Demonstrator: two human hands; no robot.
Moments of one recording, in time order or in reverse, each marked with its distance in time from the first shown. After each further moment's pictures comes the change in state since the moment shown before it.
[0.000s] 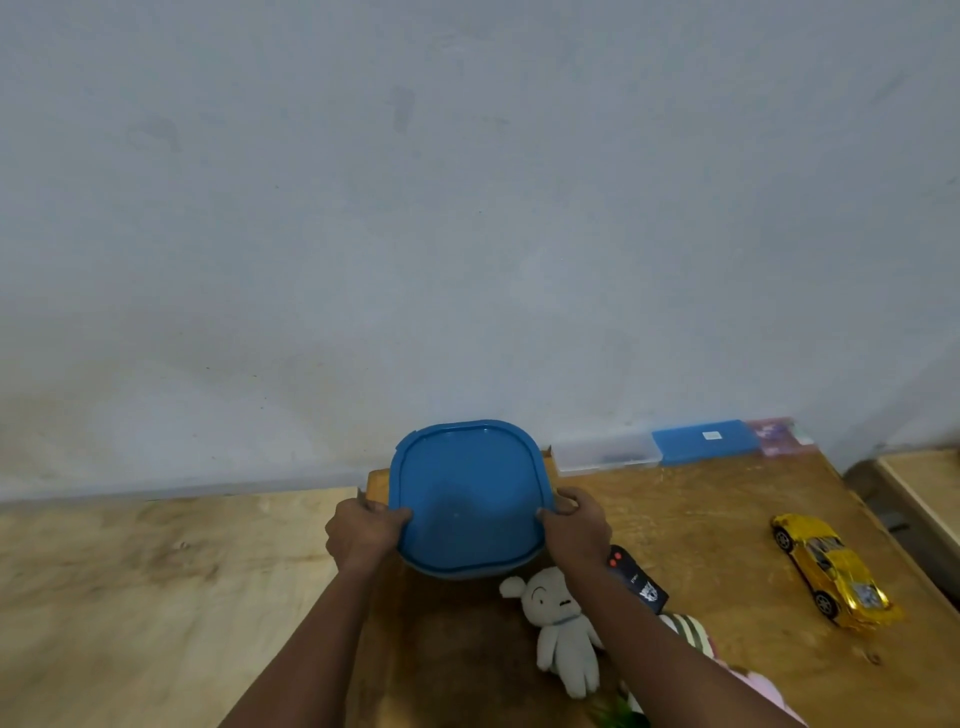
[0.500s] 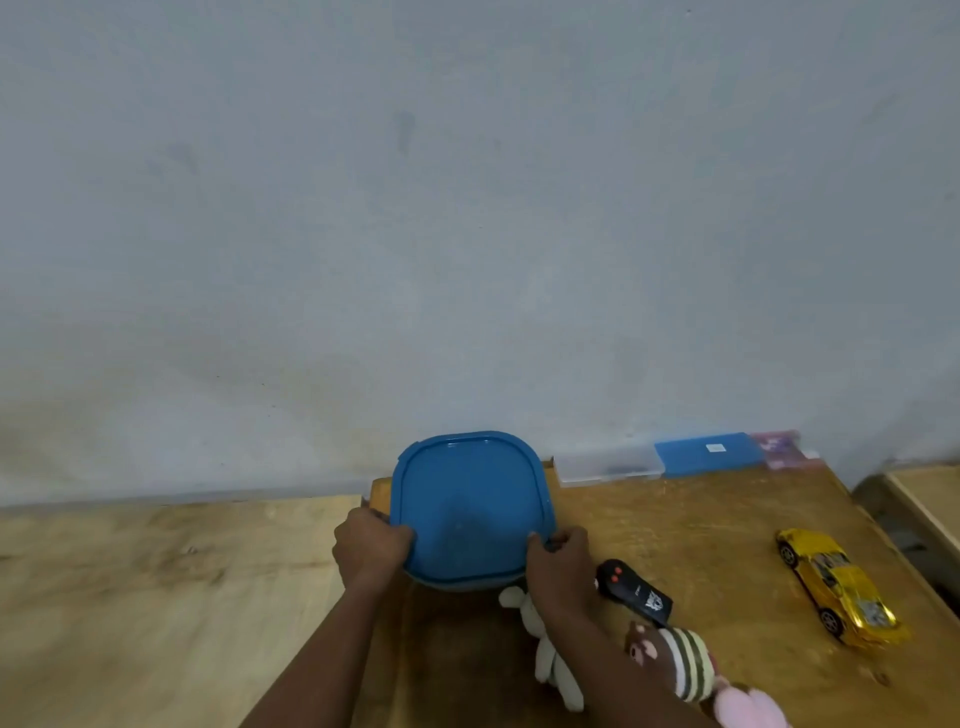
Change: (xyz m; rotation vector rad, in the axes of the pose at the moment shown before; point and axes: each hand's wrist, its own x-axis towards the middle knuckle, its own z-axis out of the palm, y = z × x) left_hand -0.021 0.004 -0.003 0.167 0.031 0.111; right_hand -0.031 0.014 0.014 0.001 0.018 0.052
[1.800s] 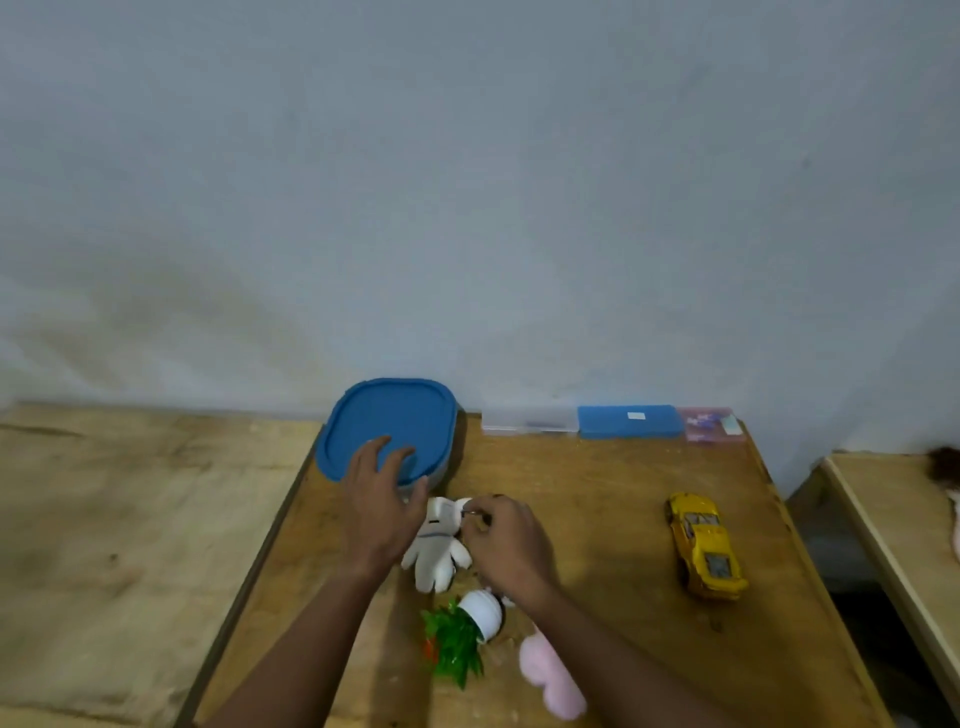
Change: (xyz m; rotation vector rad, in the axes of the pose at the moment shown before) left_hand -0.197 0.052 0.092 0.173 0.350 0.563; right_hand 0.006 0.047 -0.182 -0.357 -0.444 -0.663
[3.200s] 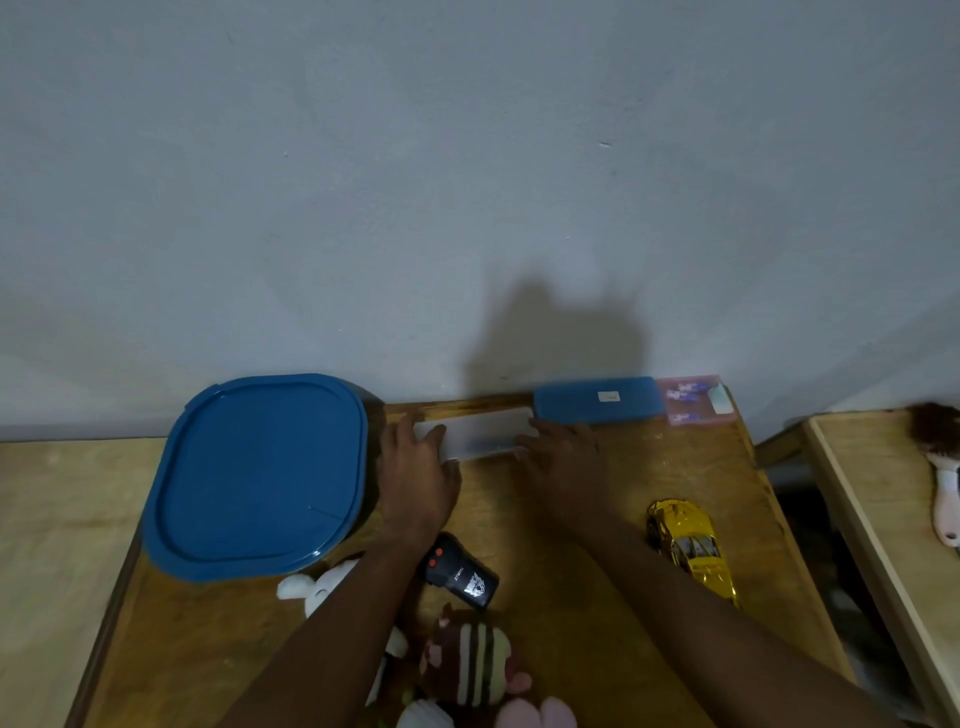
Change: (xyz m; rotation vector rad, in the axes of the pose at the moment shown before) left_hand 0.115 0.048 0.187 0.162 -0.451 0.023; right_hand 0.176 0.172 -0.041 -0.383 0.077 0.036
